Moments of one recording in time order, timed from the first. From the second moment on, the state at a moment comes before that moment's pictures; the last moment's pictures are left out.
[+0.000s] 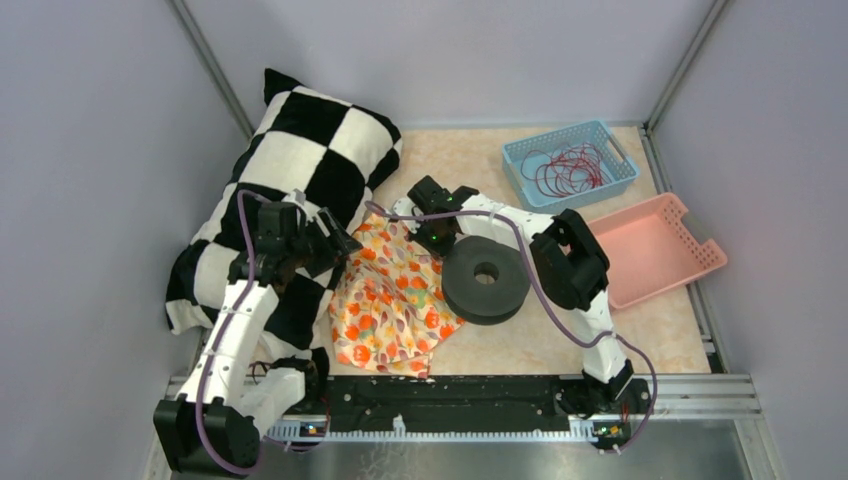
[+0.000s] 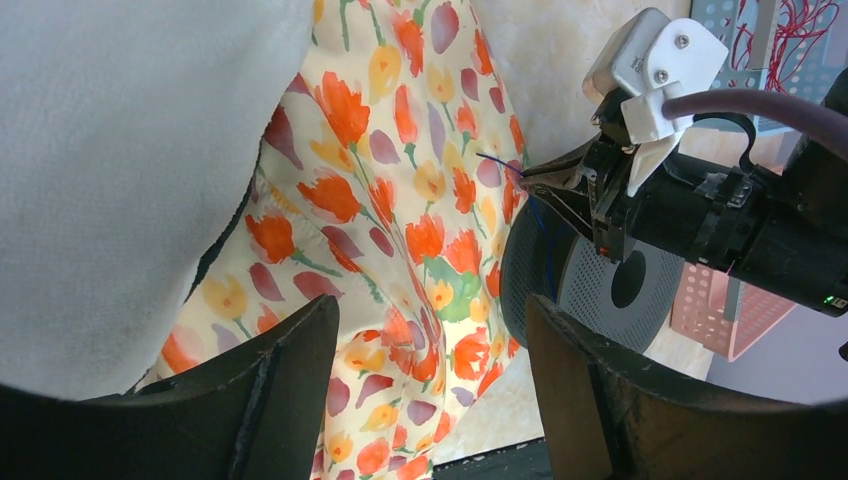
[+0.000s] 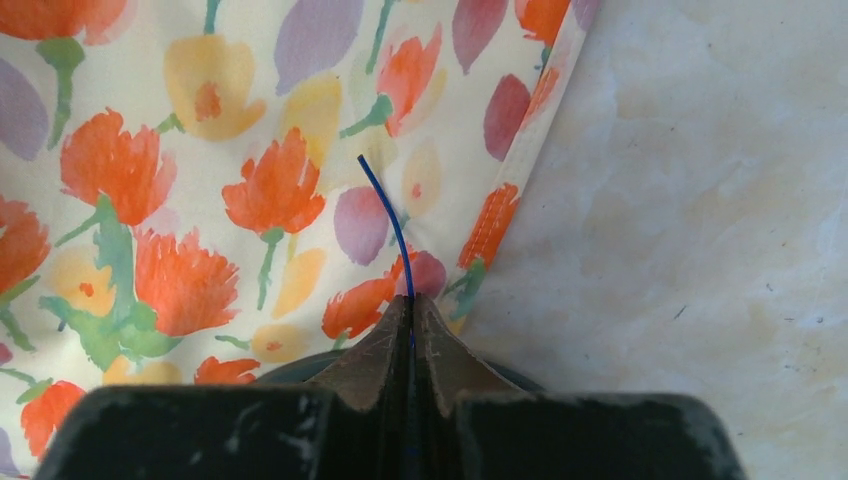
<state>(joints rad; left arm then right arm) -0.08 0.97 0.84 -0.63 0.28 -0.66 0.80 2.13 1.68 -0.72 -0.11 -0.31</state>
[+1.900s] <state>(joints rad) -0.69 1.49 0.96 -0.36 0.33 -0.65 0.54 1.80 1.27 -0.43 -0.10 0.11</state>
